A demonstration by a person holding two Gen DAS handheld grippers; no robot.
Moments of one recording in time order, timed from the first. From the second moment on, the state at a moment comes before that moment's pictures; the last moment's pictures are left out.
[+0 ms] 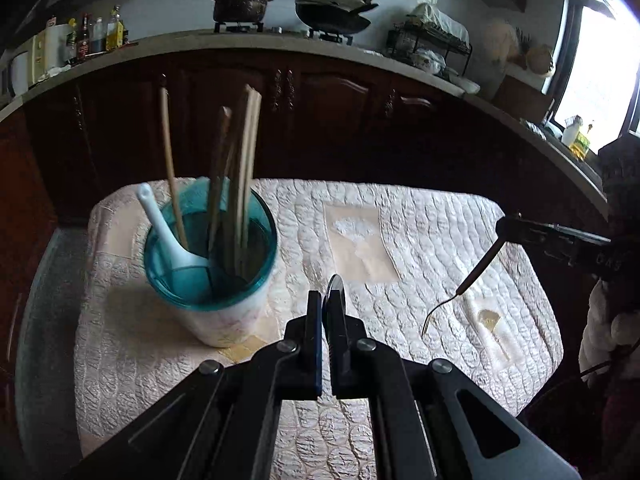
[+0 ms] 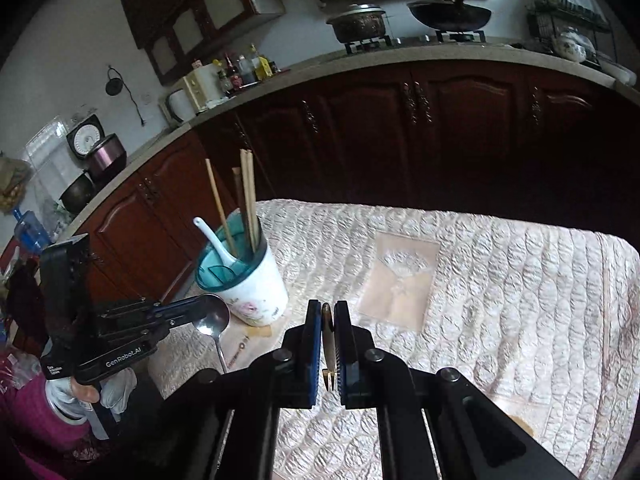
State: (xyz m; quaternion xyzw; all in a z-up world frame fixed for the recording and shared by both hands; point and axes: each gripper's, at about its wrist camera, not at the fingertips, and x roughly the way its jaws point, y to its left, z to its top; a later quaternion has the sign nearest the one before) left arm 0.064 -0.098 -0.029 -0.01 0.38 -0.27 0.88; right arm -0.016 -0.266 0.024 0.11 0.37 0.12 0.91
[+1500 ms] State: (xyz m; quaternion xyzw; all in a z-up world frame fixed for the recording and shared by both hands) left arm 0.144 -0.067 -0.017 0.12 0.28 -0.06 0.95; right arm 0.155 -0.138 0.000 0.08 0.41 0.21 0.88
